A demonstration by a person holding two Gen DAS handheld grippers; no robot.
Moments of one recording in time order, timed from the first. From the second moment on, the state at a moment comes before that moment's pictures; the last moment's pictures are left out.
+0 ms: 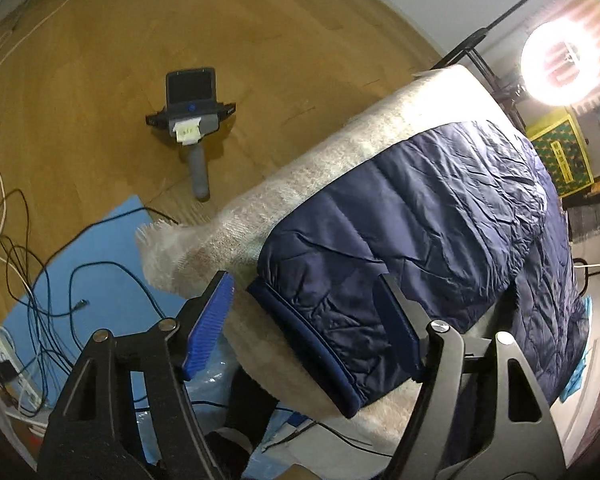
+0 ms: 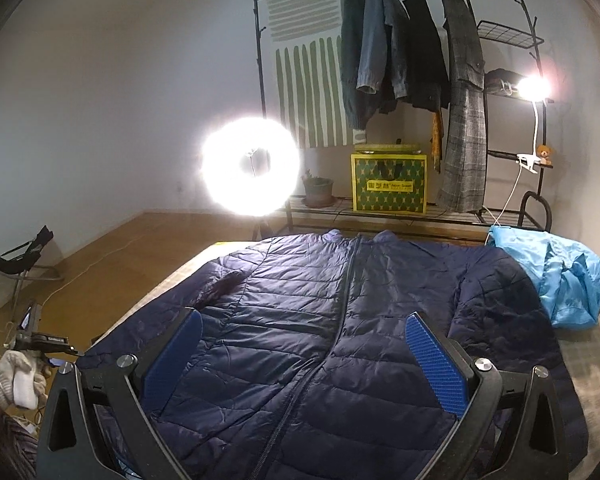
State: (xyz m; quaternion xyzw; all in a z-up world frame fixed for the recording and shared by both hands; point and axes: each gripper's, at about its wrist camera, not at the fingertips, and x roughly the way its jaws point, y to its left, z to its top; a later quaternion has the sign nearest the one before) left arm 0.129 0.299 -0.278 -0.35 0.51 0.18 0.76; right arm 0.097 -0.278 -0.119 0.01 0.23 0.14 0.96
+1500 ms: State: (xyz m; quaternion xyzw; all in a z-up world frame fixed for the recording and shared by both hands) left arm 0.320 0.022 -0.158 -0.30 0.47 -0.16 0.81; right arm 0.195 -0.304 -0.181 0.03 0.38 0.18 0.91
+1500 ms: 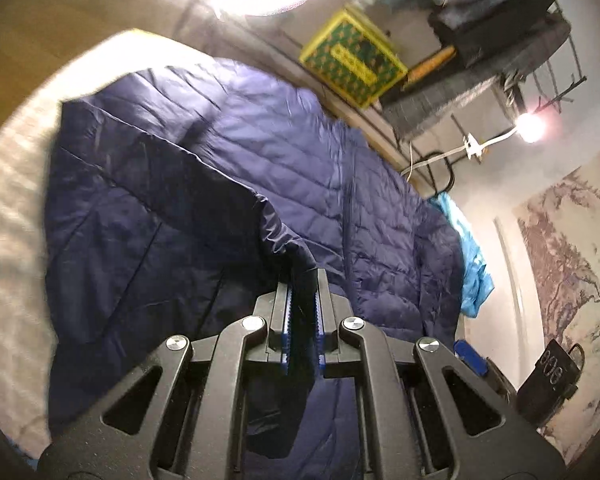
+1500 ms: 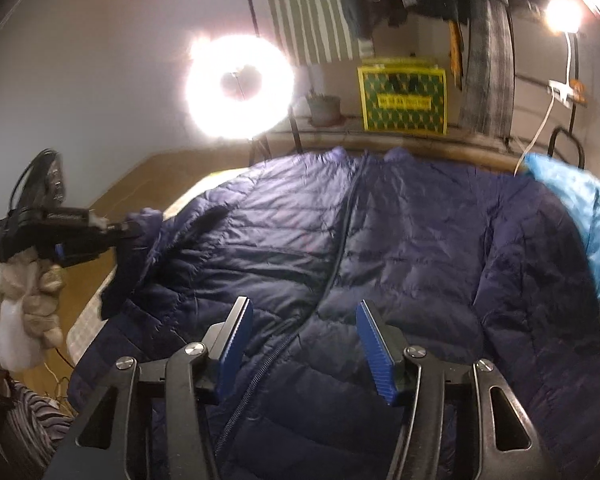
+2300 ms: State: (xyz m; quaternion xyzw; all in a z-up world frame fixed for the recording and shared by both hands) left arm 0.343 0.064 -0.145 -0.22 0.45 -0.08 0.86; right arm 0.292 -0.202 -0.263 0.08 0.53 0.24 0.81
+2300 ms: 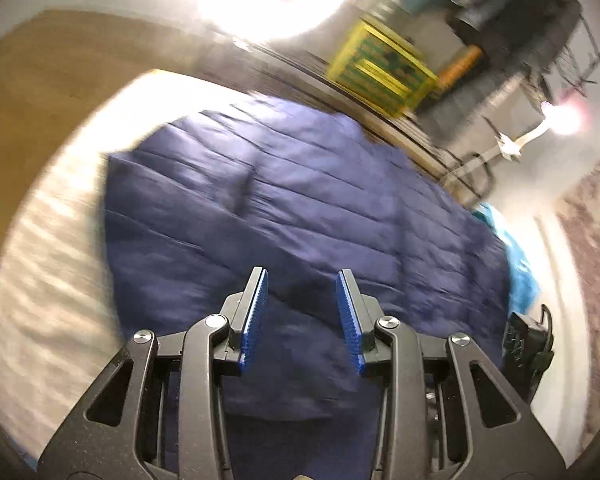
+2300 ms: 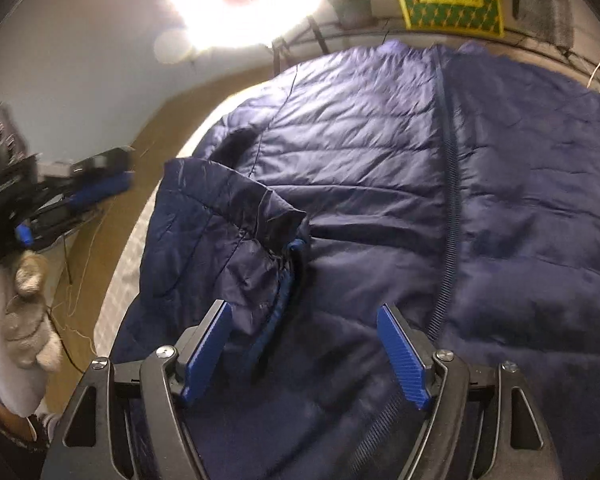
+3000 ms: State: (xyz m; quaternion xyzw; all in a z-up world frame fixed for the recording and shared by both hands) left arm 0.359 0.099 -0.147 -0.14 0.43 -0.05 0.89; right arm 0.386 -0.249 -0.205 0.09 0.47 0.22 0.85
